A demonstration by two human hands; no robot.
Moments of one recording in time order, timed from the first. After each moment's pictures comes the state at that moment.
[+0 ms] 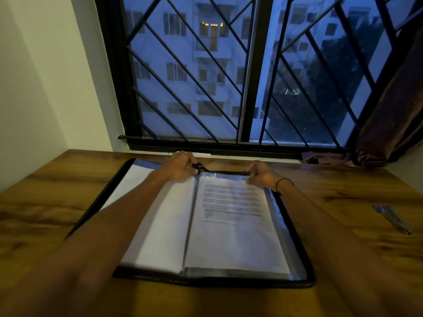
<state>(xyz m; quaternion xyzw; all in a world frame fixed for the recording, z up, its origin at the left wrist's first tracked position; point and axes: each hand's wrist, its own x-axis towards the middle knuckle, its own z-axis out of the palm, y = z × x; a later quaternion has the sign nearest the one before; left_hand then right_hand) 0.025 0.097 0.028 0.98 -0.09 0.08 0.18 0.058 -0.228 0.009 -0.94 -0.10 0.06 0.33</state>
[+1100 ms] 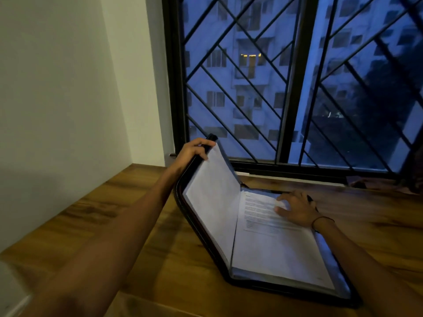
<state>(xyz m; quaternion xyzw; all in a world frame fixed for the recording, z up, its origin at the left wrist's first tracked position) -0.085 0.152 0.135 0.80 -0.07 0.14 0.59 0.025 -0.224 -0.033 -0.97 -0.17 0.00 0.17</state>
